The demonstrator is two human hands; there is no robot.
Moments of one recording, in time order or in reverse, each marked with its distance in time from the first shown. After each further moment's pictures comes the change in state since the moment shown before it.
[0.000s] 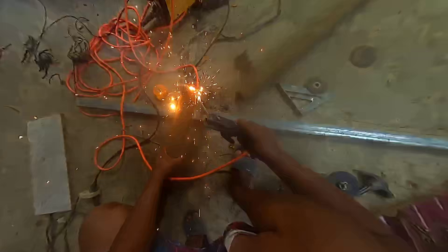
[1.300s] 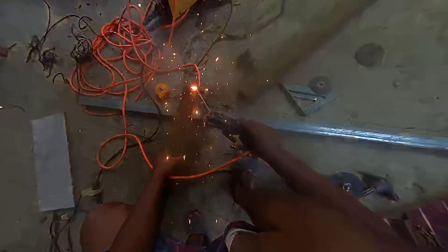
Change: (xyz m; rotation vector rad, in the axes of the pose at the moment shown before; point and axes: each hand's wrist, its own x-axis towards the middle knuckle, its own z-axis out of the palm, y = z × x) left_hand 0.002 -0.002 -0.001 0.023 -0.005 -0.016; right_hand 0.004 0.010 0.009 0.015 0.003 0.012
